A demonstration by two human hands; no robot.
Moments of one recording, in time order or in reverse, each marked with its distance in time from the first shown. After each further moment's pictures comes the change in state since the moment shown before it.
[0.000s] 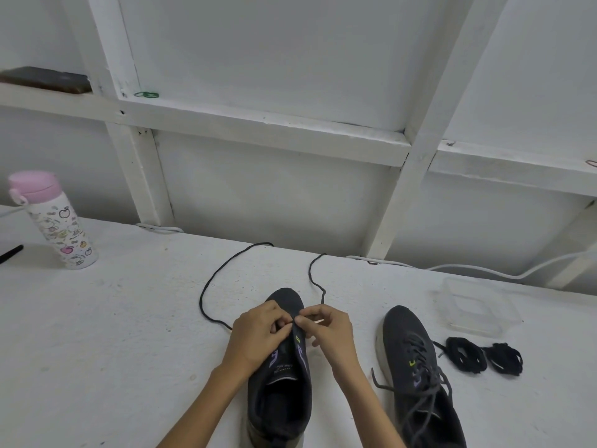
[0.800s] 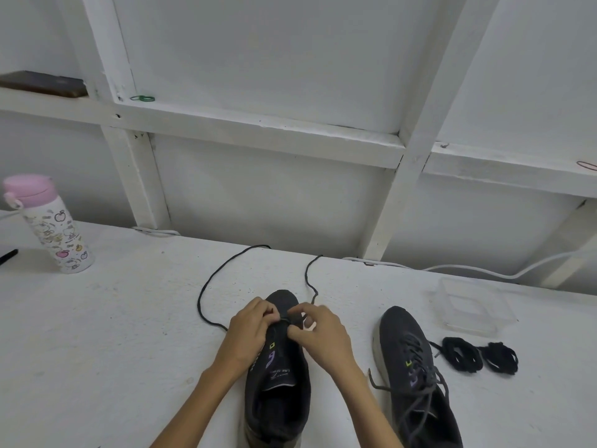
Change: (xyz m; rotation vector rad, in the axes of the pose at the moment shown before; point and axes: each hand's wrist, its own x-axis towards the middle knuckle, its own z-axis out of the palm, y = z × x) left_hand 0.004 -0.013 -0.001 -0.122 0.014 -0.037; right_hand -0.012 -0.022 0.002 -0.575 -0.111 -0.081
